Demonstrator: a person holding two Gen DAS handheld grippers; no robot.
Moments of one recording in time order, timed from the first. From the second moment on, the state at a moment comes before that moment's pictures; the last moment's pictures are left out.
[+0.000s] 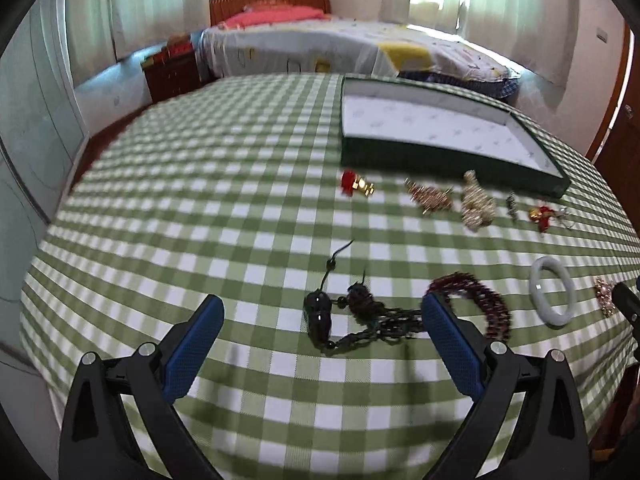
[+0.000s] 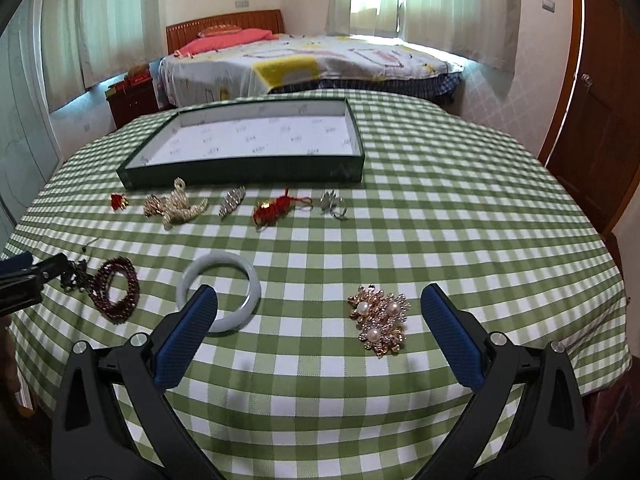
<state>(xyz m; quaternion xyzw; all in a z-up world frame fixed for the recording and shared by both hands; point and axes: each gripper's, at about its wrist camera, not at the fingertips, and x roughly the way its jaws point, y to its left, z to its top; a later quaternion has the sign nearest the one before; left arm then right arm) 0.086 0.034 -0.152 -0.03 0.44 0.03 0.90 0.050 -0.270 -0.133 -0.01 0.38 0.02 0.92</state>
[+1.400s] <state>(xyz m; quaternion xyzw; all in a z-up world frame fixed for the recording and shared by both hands) 0.095 0.059 -0.164 -0.05 0.47 0.03 0.88 0.069 -0.275 -0.149 0.02 0.40 0.02 0.92</state>
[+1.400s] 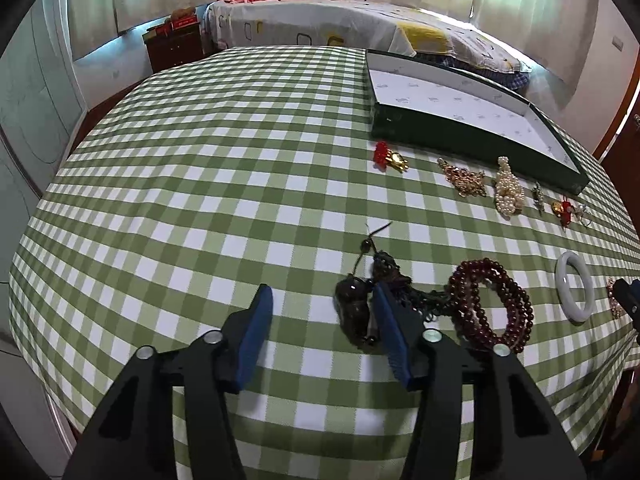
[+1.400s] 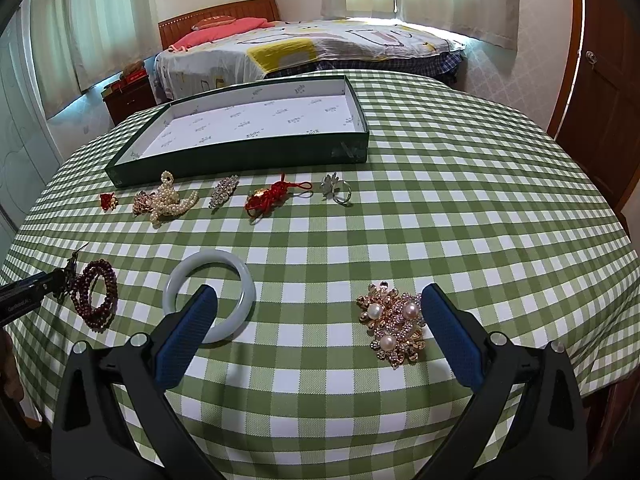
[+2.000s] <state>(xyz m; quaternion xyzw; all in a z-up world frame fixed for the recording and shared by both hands) 0.094 0.057 -0.164 -0.02 0.46 0.03 0.89 0.070 -0.277 -0.148 0.02 0.40 0.02 0.92</state>
